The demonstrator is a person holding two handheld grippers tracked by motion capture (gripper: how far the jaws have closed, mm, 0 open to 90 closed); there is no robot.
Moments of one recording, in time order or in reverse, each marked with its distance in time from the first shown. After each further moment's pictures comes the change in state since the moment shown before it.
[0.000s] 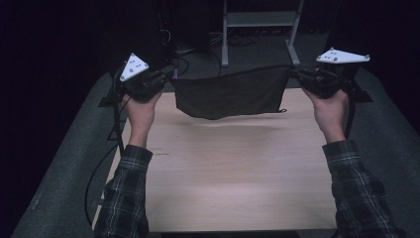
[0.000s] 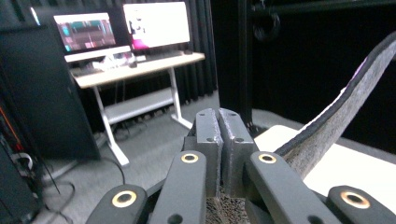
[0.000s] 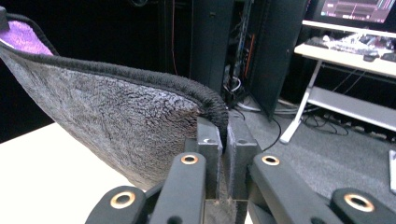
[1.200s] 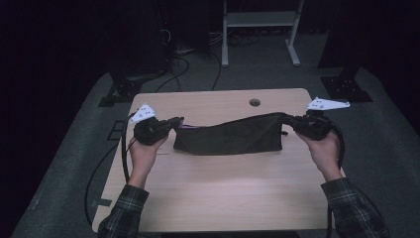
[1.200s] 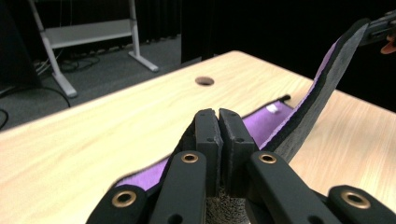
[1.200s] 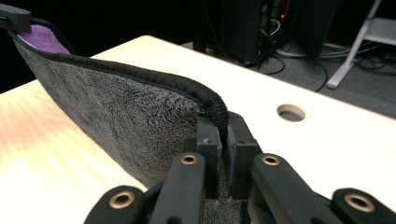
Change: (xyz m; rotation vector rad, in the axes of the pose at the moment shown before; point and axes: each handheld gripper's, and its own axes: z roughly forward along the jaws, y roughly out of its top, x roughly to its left) left arm -0.033 -0.107 -0.029 0.203 -0.149 -0.139; right arm 0.020 -0.113 -0.003 0.175 0.146 0.086
